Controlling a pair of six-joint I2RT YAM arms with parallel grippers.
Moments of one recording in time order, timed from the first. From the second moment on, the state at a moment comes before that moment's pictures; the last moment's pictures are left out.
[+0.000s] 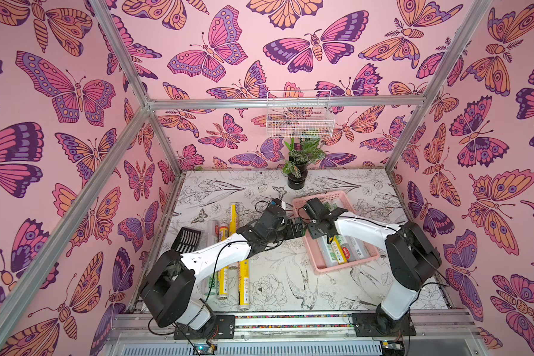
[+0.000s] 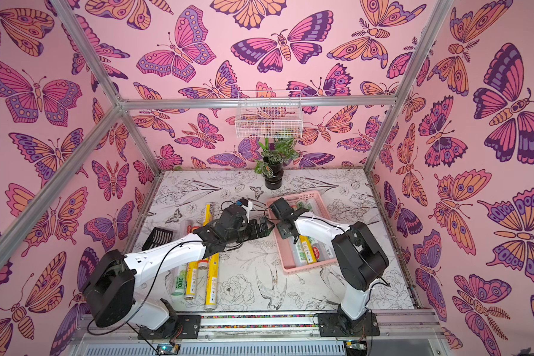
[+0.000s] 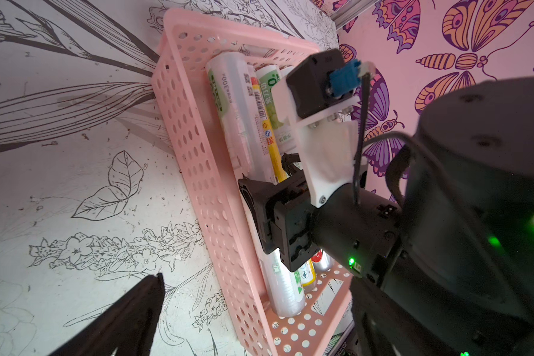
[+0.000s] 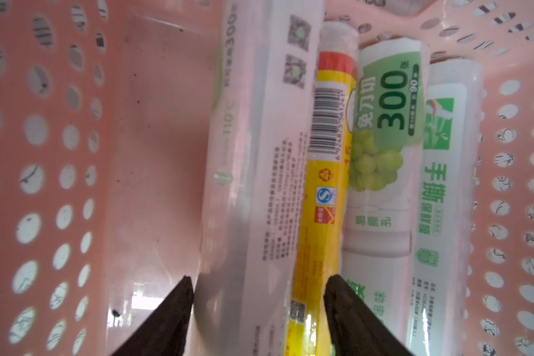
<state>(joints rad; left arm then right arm) -0.78 1.49 0.96 -0.08 0.13 -0.87 0.68 1.77 1.15 -0.57 0.37 0.16</state>
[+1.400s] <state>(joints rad) -0.67 1.13 0.78 -0.38 -0.17 -0.74 0.68 1.35 0.96 -0.33 -0.06 0.48</state>
